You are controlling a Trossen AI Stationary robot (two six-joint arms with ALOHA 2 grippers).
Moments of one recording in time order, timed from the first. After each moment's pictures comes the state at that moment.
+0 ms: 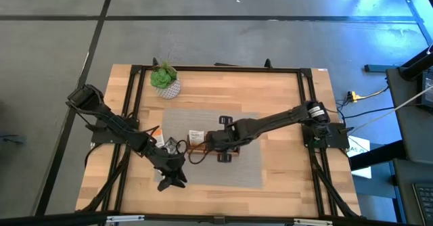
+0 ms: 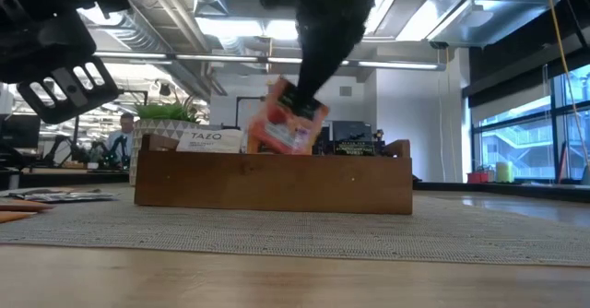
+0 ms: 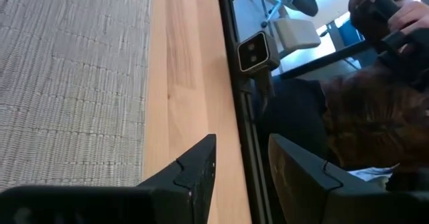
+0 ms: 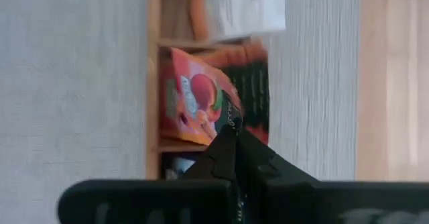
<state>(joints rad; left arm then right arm) -0.59 1.43 0.51 0.44 0.08 -0.83 0.23 2.04 1.74 -0.92 0.27 0.18</state>
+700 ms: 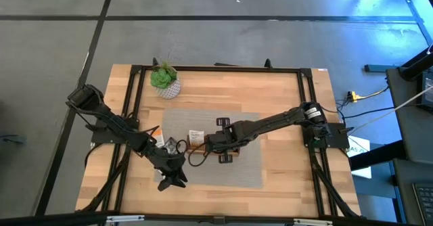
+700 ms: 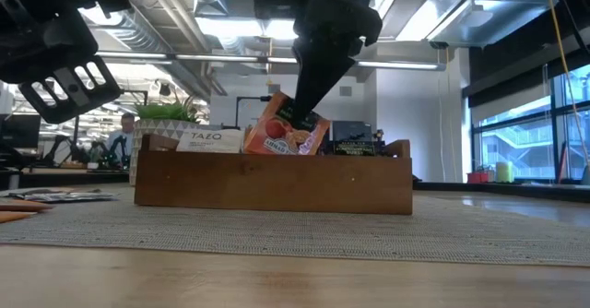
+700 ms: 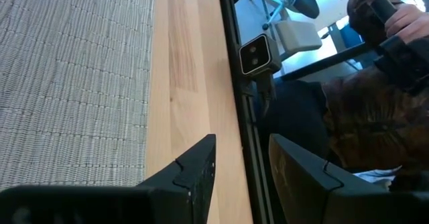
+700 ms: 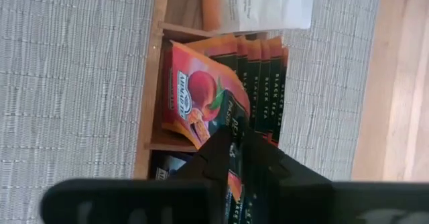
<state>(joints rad) -0.59 1.43 0.52 0.44 0.07 -0.82 0.23 2.08 1.74 -0.91 0.27 0.07</state>
